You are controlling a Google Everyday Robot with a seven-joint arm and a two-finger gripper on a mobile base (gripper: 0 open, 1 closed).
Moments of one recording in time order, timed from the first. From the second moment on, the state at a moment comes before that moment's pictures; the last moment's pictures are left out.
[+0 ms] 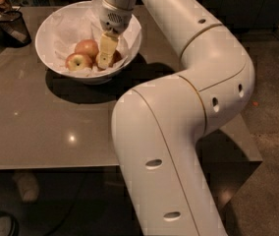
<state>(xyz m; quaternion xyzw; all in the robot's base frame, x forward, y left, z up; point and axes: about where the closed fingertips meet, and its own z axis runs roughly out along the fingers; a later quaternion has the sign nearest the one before) 0.698 0.081 0.884 -0.68 0.71 0.13 0.11</state>
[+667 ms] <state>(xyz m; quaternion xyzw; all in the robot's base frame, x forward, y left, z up) 0.699 0.084 0.872 -0.68 0.71 0.14 0.10</state>
